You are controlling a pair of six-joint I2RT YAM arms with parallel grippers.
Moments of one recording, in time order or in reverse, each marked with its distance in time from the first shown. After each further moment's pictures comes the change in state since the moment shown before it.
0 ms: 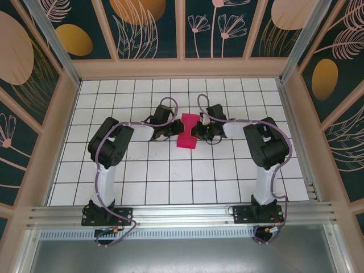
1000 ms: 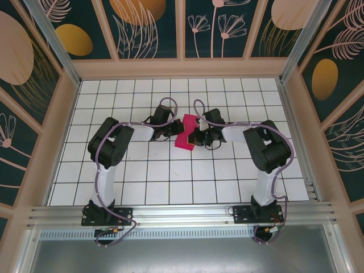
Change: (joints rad) left arm 0.000 0.000 -0.008 0.019 0.000 -0.012; right arm 0.047 -0.047 -0.059 -0.018 -0.082 -0.045
